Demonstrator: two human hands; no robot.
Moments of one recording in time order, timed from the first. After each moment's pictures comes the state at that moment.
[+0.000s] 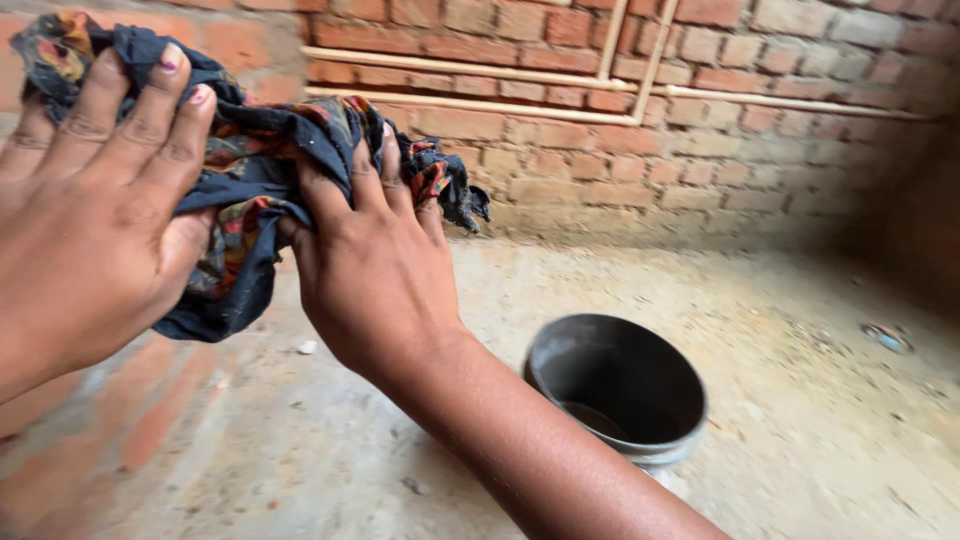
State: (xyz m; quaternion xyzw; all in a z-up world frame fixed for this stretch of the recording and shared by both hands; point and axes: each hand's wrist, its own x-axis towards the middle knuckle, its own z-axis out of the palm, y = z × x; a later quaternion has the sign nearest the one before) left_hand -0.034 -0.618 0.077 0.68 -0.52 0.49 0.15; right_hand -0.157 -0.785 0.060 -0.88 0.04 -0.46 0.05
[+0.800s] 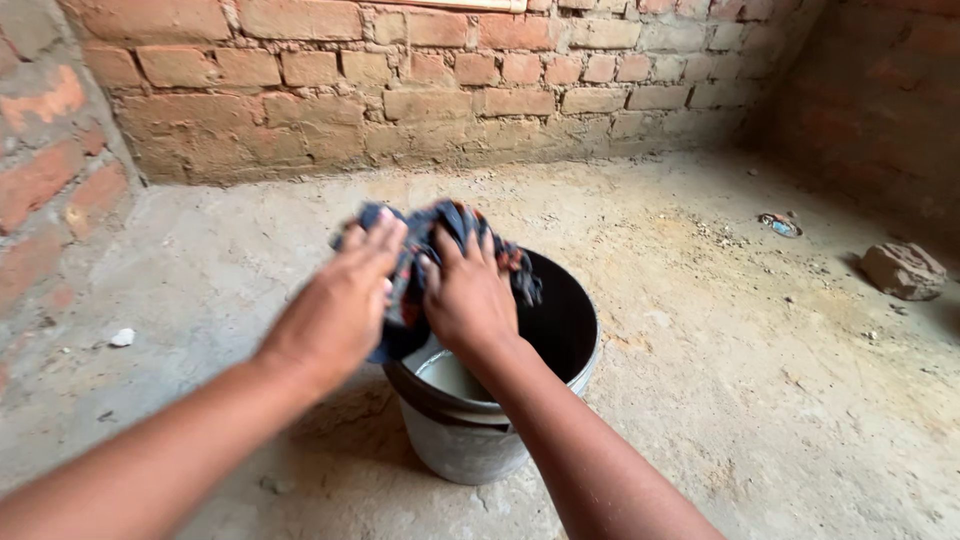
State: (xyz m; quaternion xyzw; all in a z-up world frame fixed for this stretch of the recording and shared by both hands) left_hand -0.125 -0.898 -0.093 0.71 -0.62 0.11 0.32; right_hand -0.228 -1.034 -0.124 -0.89 0.33 -0.29 0.12
